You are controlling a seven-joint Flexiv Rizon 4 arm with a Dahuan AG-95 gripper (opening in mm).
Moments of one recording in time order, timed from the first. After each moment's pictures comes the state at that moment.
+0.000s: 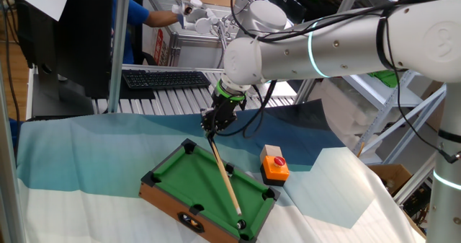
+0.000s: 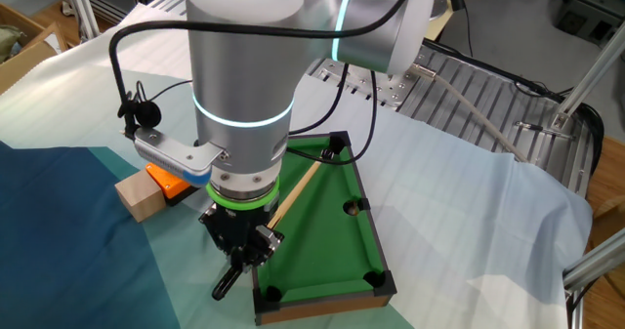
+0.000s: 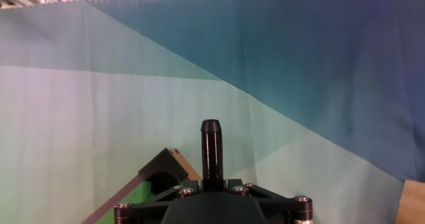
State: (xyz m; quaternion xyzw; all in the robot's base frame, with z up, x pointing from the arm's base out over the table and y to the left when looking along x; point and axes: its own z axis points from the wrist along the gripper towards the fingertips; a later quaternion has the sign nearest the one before) arm 0.694 0.054 0.116 -0.01 1.00 0.03 0.06
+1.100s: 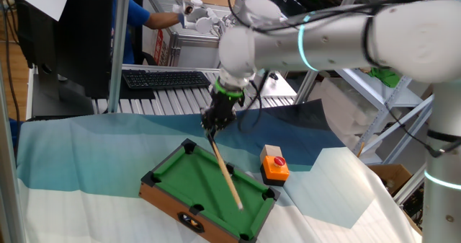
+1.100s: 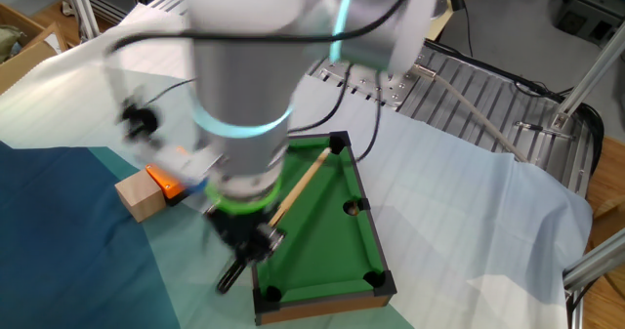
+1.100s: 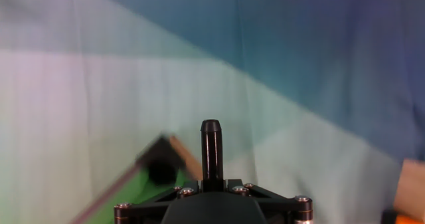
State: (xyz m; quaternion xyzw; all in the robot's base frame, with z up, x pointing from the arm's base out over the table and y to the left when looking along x) arm 0.704 0.049 0.120 0.00 1.00 0.03 0.02
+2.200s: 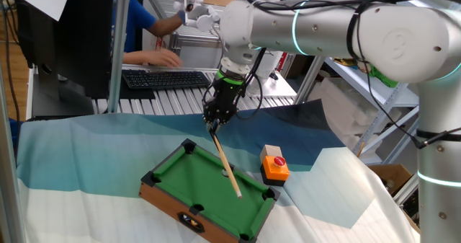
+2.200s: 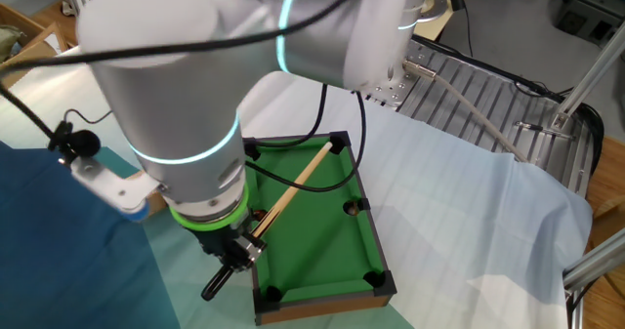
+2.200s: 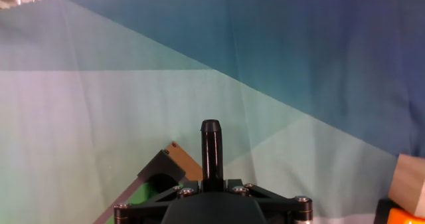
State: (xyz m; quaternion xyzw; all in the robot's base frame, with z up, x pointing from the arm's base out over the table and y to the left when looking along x) arm 0.699 0.045 0.134 0.06 1.00 0.04 -0.03
